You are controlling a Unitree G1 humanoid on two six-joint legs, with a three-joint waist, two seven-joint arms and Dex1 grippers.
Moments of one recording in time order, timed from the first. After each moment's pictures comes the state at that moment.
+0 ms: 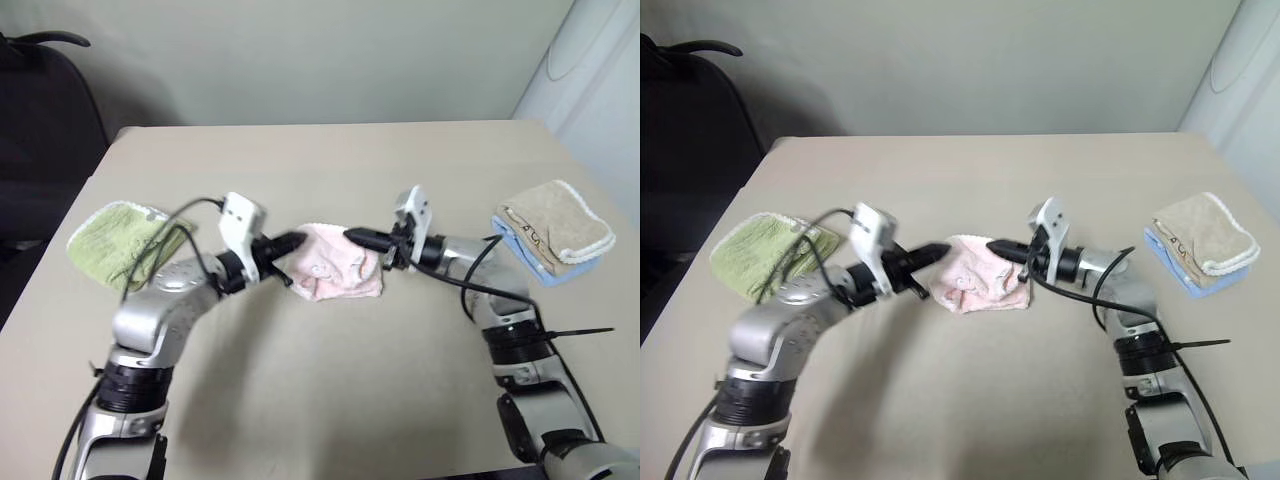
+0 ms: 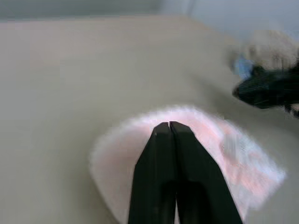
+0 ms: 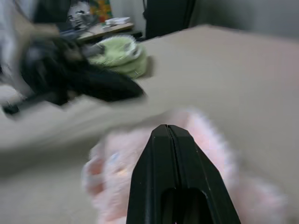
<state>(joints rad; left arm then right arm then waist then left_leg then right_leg) -0.41 0.54 -0.05 -0.15 -0.54 0.71 -0.53 -0.62 -0.30 0.13 0.15 0.35 0.46 0.94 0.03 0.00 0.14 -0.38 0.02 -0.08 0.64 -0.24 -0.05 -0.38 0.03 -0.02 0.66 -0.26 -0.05</state>
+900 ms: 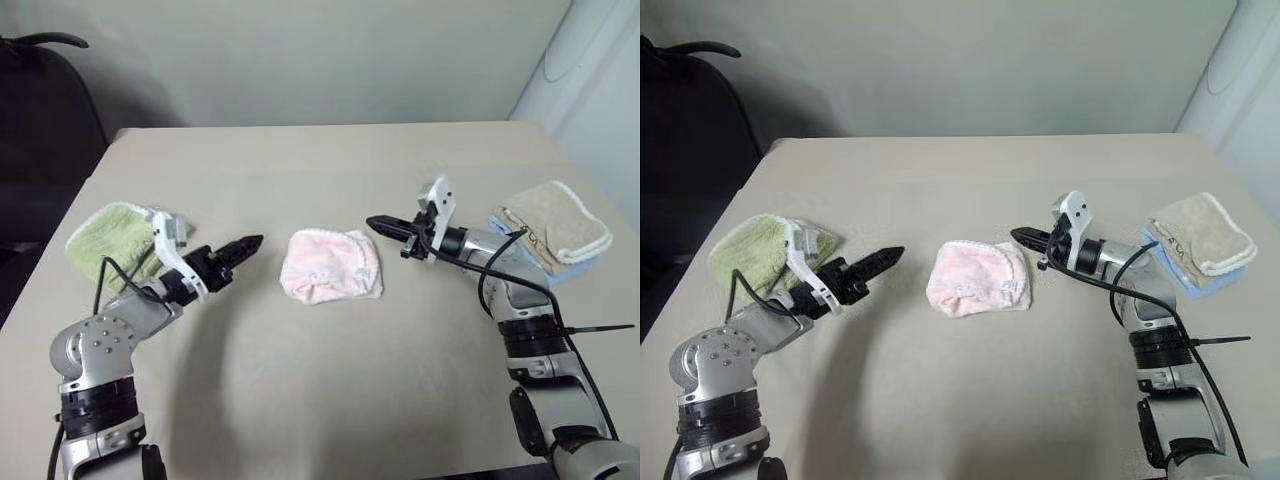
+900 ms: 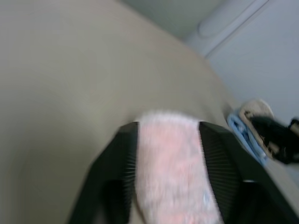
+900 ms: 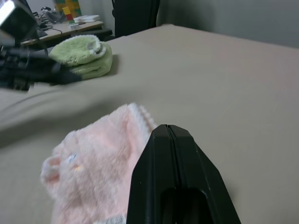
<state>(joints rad) -0.34 0.49 0.45 -0.05 -1.03 1.08 -0.41 -0.68 -0.38 0.04 0.19 0.35 0.42 0.91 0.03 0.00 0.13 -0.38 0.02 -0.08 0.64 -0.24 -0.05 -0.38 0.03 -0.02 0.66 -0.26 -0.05</state>
